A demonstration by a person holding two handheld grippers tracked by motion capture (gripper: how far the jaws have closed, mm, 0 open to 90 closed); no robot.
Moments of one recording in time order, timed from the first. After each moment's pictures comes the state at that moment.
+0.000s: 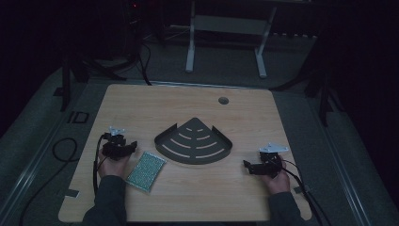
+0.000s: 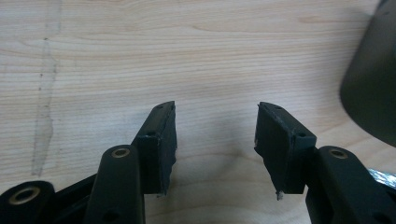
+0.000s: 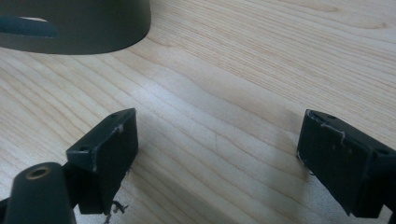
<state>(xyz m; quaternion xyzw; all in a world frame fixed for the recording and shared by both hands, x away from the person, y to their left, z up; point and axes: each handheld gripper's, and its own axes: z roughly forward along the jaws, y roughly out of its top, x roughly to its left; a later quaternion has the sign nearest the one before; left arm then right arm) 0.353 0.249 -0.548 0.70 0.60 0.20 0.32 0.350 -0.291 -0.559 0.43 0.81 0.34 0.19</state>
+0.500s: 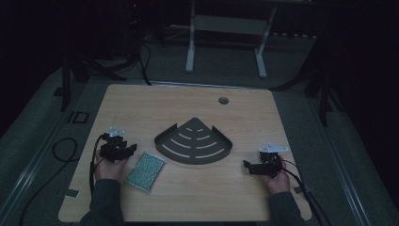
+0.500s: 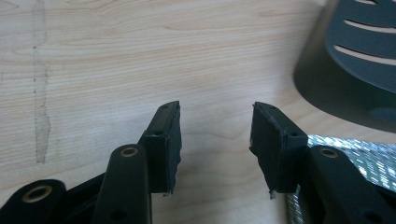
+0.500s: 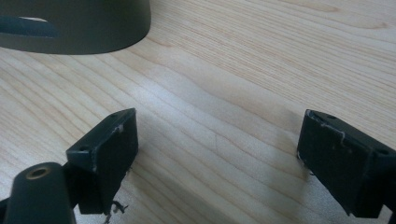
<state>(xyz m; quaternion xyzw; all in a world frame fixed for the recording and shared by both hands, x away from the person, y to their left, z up) 0.335 0.244 -0.526 0.73 0.57 0.19 0.31 0.350 -0.291 -0.559 0.43 0.81 0.34 0.19</state>
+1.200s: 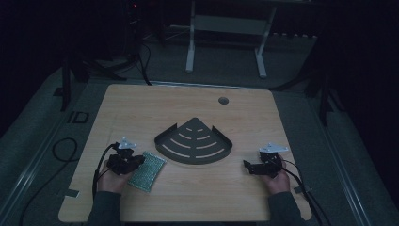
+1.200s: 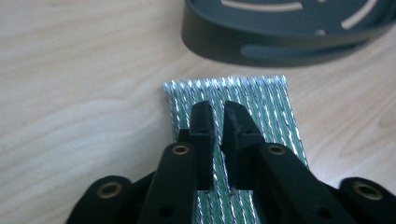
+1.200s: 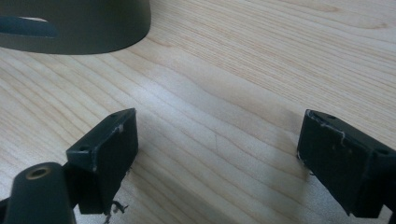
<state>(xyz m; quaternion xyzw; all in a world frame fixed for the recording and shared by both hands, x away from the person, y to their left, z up) 0.297 0.211 -0.515 0.80 0.50 0.12 0.32 0.350 -0.291 -0.559 0.43 0.81 0.34 0.19</state>
